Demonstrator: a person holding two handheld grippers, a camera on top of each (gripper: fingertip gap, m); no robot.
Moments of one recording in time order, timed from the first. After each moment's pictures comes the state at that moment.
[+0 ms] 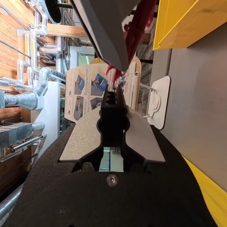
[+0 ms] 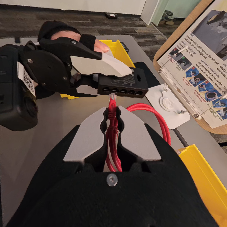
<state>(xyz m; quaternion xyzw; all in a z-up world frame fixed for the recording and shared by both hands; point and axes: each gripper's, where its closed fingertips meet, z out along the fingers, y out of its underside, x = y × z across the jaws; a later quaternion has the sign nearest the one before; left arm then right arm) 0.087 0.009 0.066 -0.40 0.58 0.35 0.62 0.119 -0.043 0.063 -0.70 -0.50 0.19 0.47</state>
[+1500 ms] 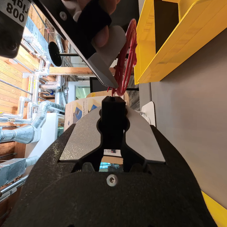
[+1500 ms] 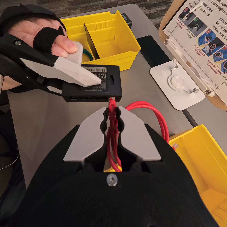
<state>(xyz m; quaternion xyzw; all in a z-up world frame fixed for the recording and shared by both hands) 0.130 -0.042 0.050 -0.31 0.66 0.28 0.63 0.154 -0.035 0.045 -0.75 -0.49 0.20 0.39</state>
